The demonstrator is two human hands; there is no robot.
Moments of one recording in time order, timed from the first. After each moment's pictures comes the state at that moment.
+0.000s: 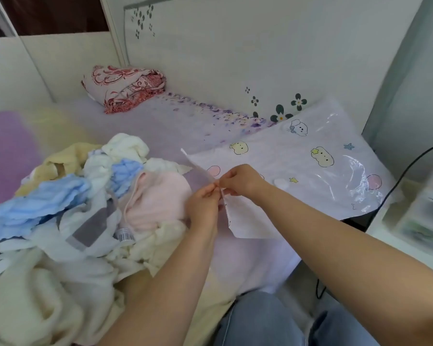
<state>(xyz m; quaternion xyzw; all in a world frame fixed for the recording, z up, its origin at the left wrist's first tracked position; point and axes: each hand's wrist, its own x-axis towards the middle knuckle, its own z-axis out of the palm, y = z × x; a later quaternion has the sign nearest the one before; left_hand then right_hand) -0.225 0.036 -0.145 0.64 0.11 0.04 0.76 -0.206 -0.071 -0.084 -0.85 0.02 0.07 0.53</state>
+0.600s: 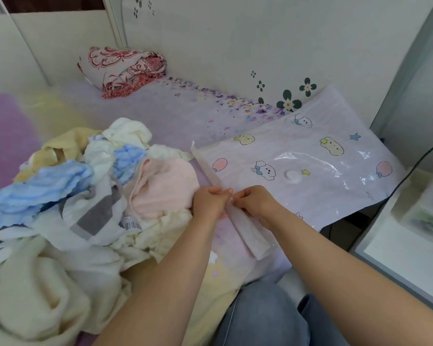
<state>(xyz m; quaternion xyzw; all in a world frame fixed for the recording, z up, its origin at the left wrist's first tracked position) -0.224 0.046 -0.158 0.71 0.16 -0.06 0.68 -0.238 -0.072 -0.148 -0.80 0.11 0.10 0.58</state>
